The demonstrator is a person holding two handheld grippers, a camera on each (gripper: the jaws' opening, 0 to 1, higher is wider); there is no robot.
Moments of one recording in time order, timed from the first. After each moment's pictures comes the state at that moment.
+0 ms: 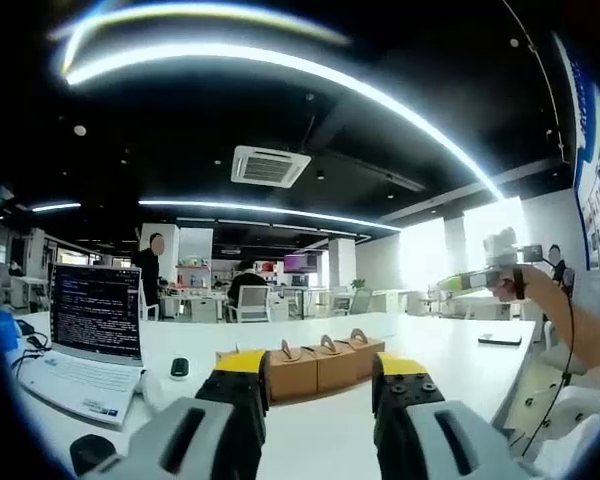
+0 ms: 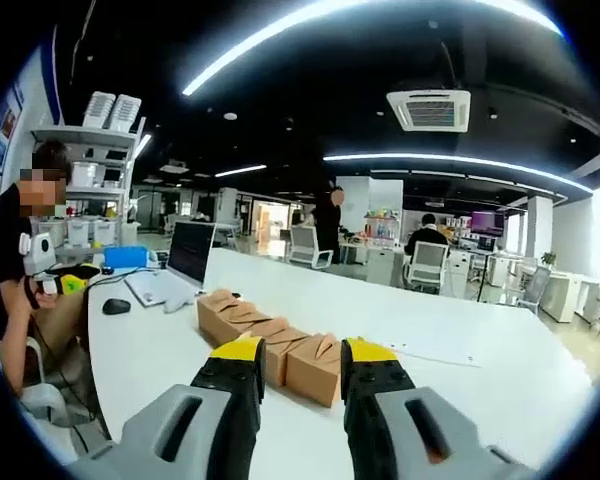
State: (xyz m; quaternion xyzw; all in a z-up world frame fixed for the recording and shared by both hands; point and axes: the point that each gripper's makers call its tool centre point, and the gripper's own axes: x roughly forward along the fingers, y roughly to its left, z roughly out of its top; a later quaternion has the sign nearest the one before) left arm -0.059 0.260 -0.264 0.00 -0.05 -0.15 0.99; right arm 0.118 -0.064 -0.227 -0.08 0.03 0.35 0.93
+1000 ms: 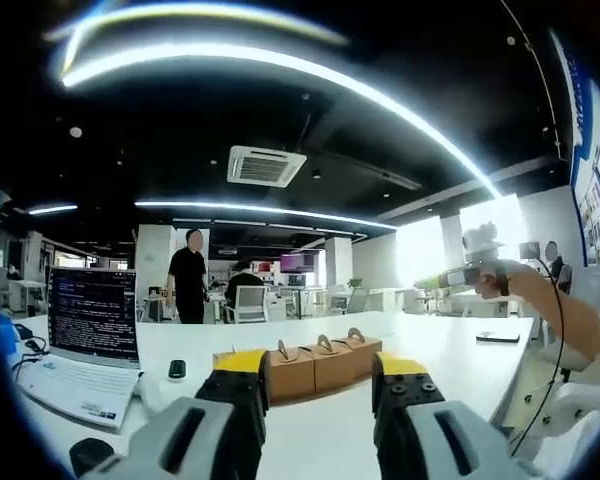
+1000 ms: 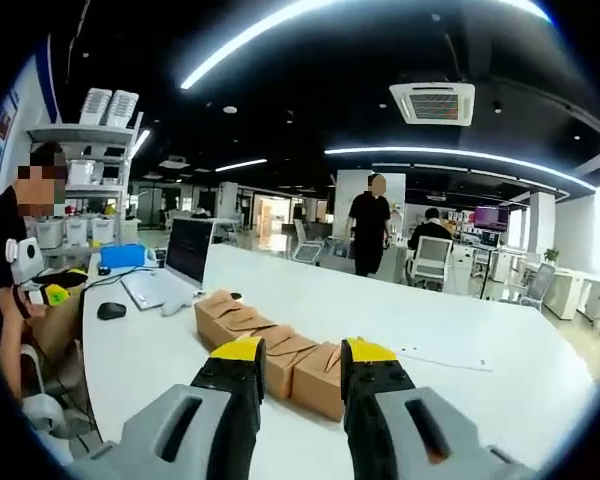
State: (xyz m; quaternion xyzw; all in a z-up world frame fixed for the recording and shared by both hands) left arm -0.060 0.256 -0.262 0.01 -0.05 -0.16 0.99; right arm 0.140 -0.030 -0.225 -0.08 0.04 0.35 0.93
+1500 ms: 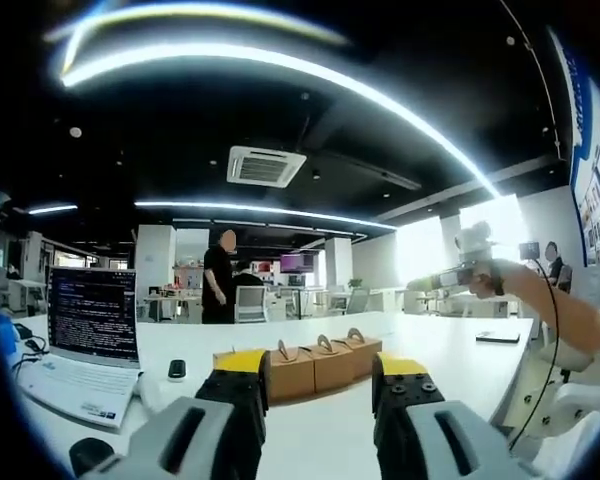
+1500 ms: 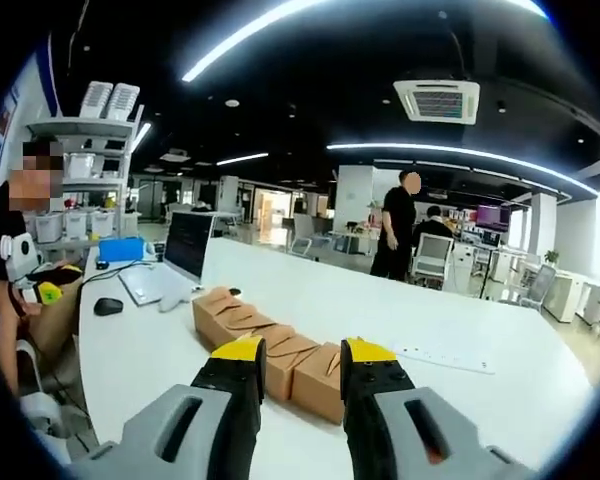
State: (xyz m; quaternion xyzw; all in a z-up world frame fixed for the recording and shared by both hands) left arm -0.060 0.256 -0.263 0.01 -0.05 -0.16 0.99; right arm 0.149 -0.018 -0.229 -0.09 0.05 0.35 0.93
